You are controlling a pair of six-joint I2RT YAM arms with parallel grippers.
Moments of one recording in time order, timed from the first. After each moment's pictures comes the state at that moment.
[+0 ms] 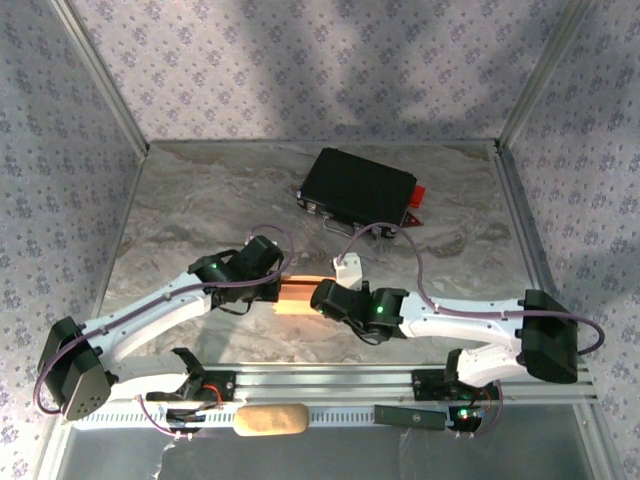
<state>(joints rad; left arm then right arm) -0.85 1.16 0.85 -0.78 -0.12 -0.65 1.26 1.33 0.87 -0.51 0.61 0.93</state>
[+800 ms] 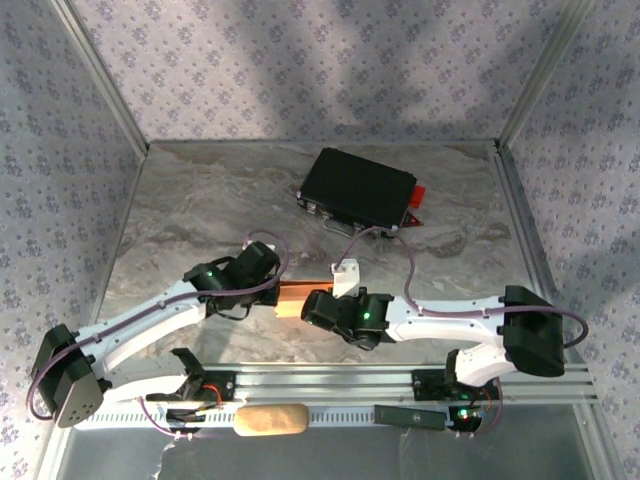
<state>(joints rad) -0.86 1.10 0.79 -0.74 -0.12 -0.68 1.31 1.41 0.89 -0.55 0.71 1.05</state>
